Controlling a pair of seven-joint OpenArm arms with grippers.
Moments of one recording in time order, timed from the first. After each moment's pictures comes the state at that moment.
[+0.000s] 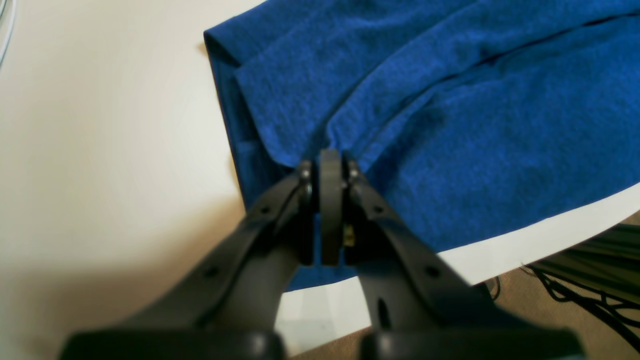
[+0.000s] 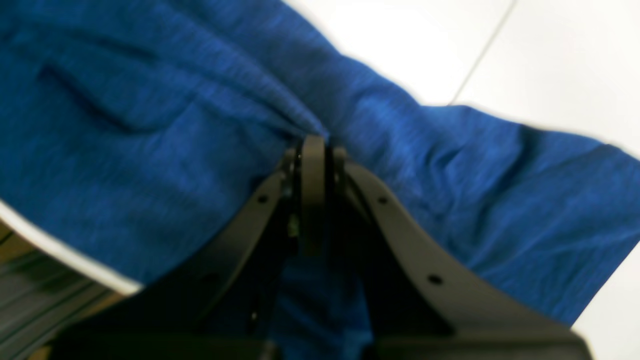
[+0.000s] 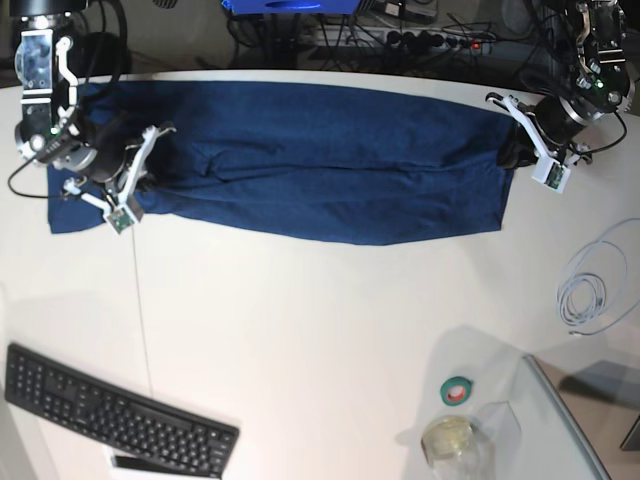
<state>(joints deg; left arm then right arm) 24.7 -22.8 -19.9 86.3 -12.1 -41.0 21.3 -14.1 11.8 6.5 89.7 8.2 33.5 -42.8</state>
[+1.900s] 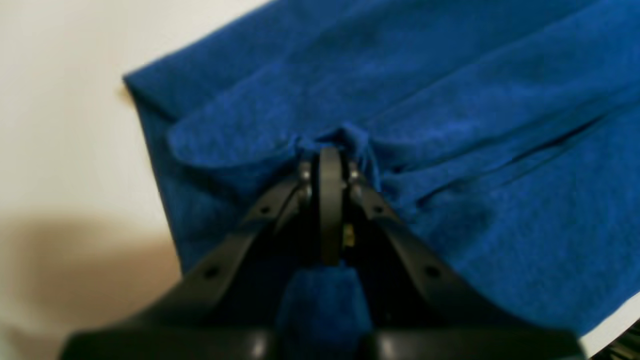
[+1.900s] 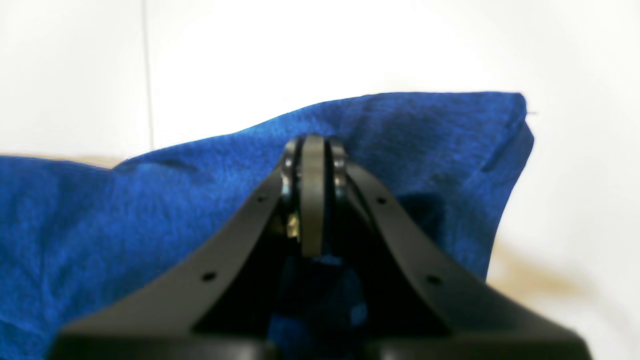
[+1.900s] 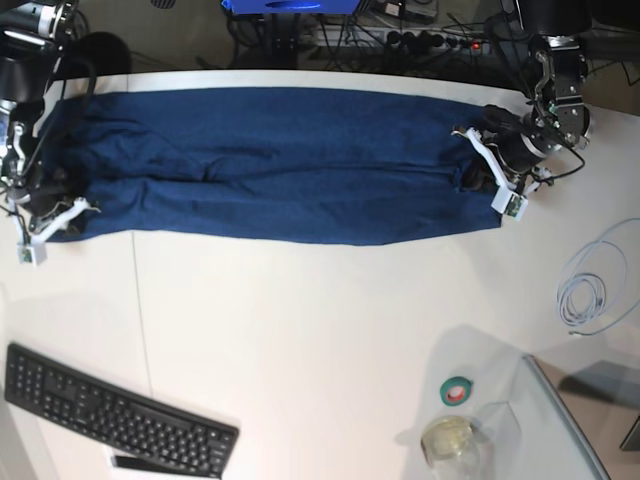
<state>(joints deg) 10.3 -16.6 -16.4 70.3 -1.2 -41.0 19.7 4.6 16.3 22.2 50.4 9.8 27.9 -24.6</state>
